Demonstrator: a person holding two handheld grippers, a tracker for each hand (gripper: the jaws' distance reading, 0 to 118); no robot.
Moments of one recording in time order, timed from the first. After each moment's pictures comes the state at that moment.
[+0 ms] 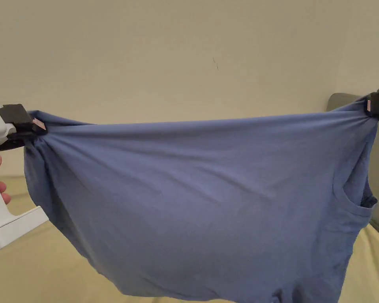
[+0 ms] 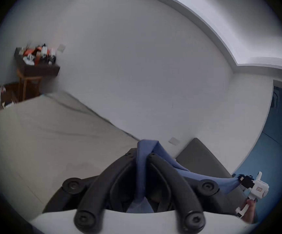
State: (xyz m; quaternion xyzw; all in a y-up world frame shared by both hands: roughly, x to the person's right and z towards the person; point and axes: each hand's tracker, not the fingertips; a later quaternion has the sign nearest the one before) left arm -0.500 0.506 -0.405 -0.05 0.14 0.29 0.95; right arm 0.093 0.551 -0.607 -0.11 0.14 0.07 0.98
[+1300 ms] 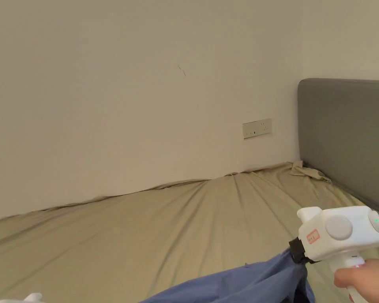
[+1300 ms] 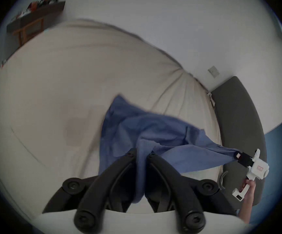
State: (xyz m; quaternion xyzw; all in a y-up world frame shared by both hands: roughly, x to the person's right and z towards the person) left arm -0.492 0.201 -0.448 -0.42 0.12 0.34 0.83; right arm 0.052 0.230 -0.675 -0.43 0.21 0.01 0.88
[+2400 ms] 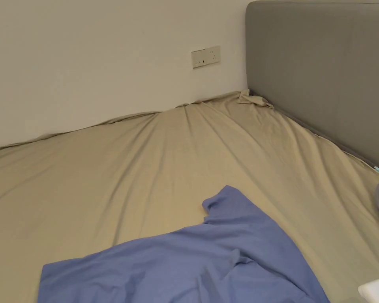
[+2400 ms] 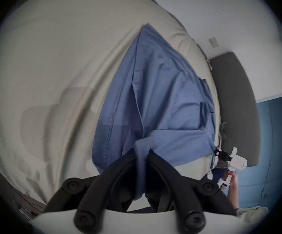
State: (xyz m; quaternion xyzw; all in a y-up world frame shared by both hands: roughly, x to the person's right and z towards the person) left arm -0.453 0.092 -0.164 -0.51 0.05 0.38 0.77; right arm 0.219 0.089 -0.395 -0.56 0.16 0.06 0.81
